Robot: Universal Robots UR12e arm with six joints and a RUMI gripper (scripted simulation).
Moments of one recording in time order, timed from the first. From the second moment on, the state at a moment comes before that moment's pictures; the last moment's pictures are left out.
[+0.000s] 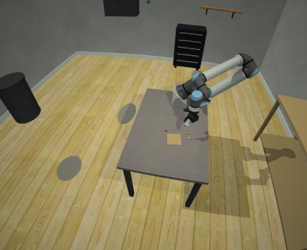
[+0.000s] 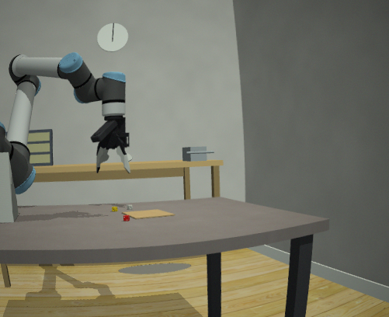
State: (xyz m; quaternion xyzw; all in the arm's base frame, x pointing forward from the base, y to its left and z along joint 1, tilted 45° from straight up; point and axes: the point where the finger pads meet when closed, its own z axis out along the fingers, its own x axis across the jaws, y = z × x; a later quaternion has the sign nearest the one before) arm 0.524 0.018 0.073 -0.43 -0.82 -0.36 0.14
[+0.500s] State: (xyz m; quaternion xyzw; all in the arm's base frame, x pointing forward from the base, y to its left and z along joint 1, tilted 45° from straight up) arm 0.525 0.017 0.073 -0.42 -0.82 -0.36 0.14
